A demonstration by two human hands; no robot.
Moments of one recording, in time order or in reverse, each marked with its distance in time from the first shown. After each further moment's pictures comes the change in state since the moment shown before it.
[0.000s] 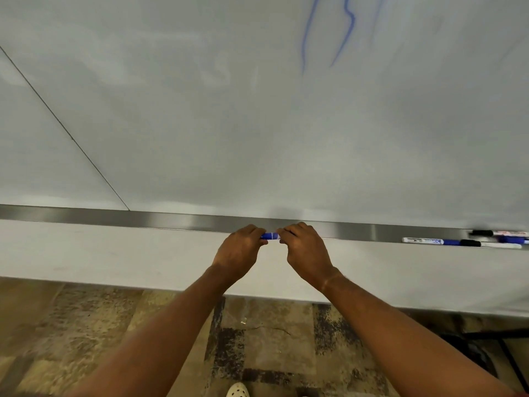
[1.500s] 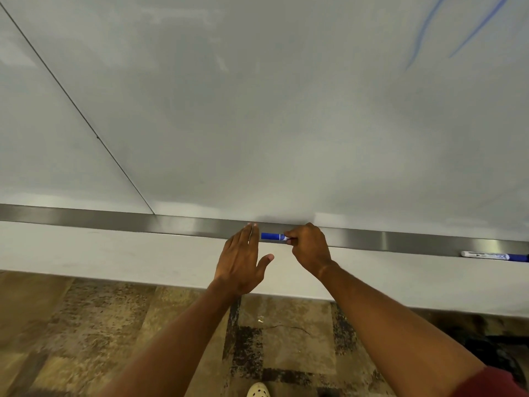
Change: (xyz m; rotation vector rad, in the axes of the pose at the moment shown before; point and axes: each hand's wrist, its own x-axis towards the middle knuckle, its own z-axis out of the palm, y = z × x) left_hand -0.017 -0.113 0.002 0.151 -0.238 -0.243; right_hand 0.078 -0.040 0.103 0.205 -0.298 0.468
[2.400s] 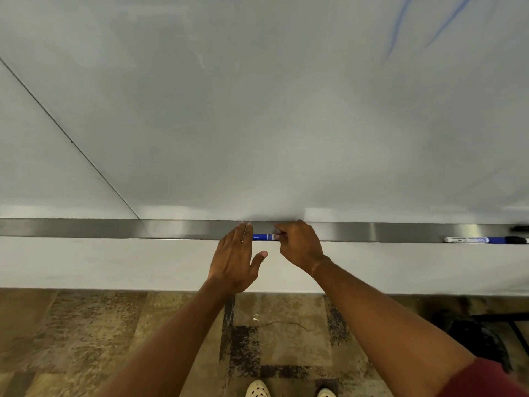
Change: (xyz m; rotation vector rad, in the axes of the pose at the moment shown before) left_hand 0.009 -0.001 0.013 -0.005 0.036 0.062; right_hand -0.005 -0.002 -0.007 -0.031 0.007 -0.074
